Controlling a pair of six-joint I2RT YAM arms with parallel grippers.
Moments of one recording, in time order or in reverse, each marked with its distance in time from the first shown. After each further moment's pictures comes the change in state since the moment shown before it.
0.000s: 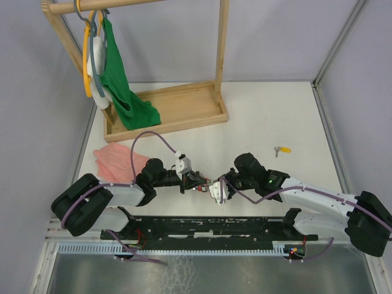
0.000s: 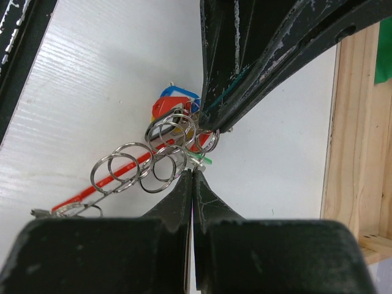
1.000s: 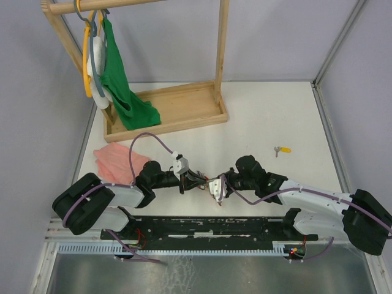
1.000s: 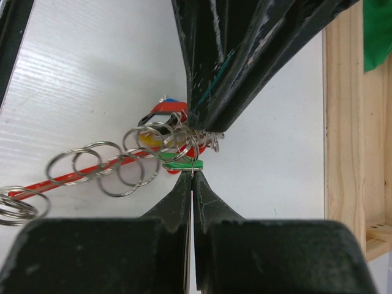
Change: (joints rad) left arm 0.000 0.011 -0.028 0.092 -0.021 -0.039; right arm 0.001 0.015 -0.066 0.169 0.024 0.086
